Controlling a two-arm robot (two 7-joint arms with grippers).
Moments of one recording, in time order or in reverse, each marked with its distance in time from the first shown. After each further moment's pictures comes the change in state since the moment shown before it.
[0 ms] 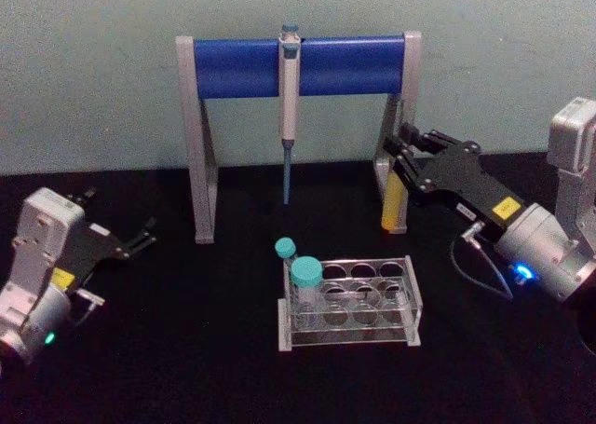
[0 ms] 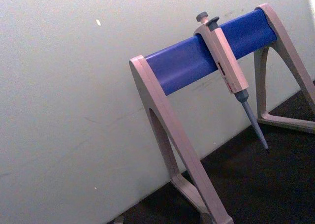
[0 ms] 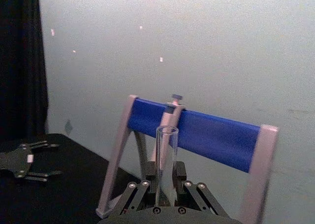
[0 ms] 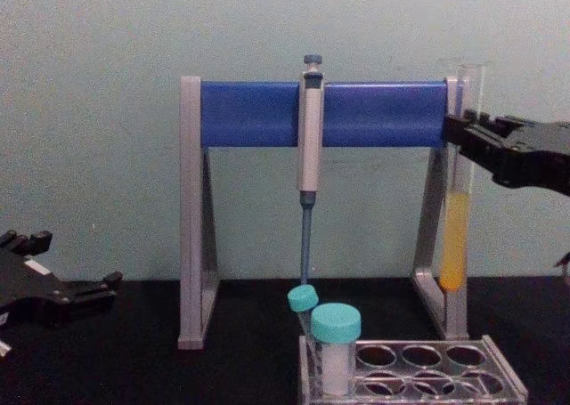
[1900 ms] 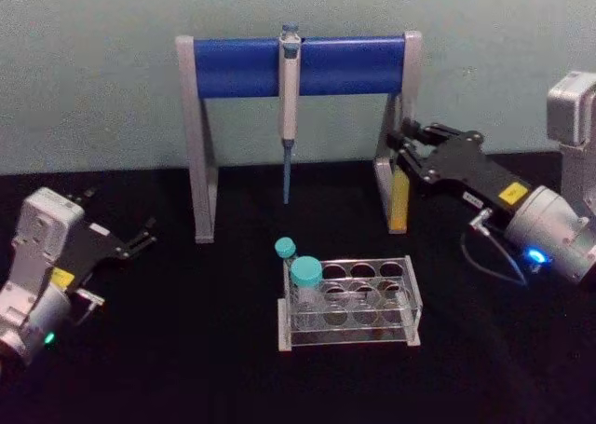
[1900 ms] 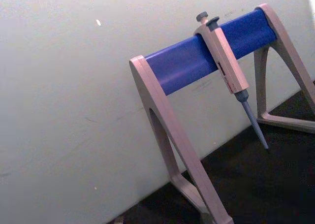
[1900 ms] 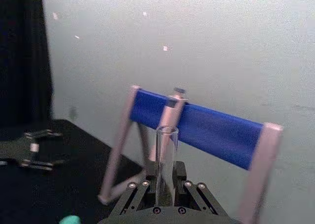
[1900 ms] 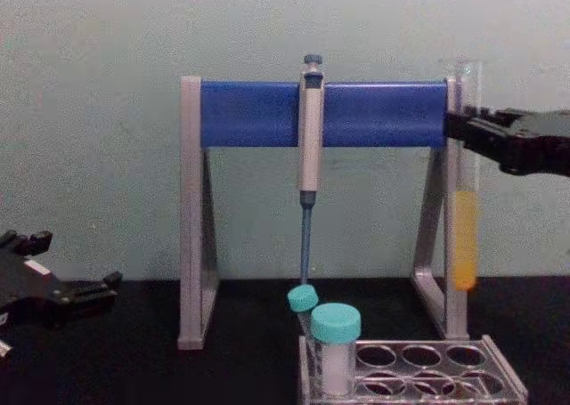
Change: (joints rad) left arm 0.000 0.000 0.000 0.000 0.000 0.000 0.000; right arm 0.033 0.056 -0.014 -0.045 0.016 0.123 0.006
